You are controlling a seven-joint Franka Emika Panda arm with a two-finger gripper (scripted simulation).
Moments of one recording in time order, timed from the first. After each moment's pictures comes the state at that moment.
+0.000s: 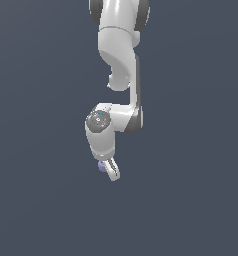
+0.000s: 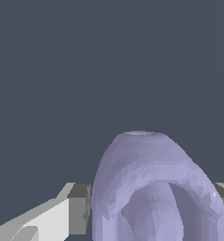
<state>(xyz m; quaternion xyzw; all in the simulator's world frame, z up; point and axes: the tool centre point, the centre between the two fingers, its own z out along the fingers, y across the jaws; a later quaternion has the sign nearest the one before) 0.061 -0.057 0.051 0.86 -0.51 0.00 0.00</state>
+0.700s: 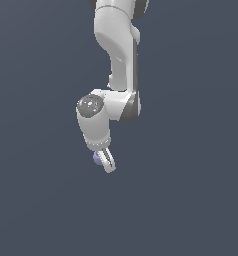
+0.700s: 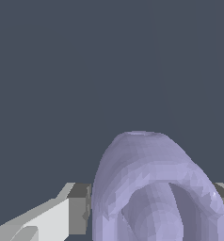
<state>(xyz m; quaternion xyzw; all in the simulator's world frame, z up) 0.047 -0.073 0.096 0.86 -0.51 0.00 0.00</state>
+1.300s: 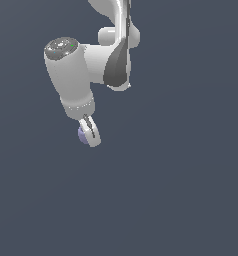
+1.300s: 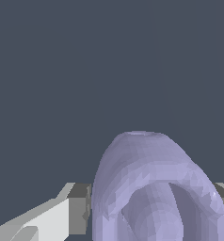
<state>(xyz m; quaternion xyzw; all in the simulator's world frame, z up) 0.011 -0.116 0.217 0.86 -0.51 0.00 0.00</state>
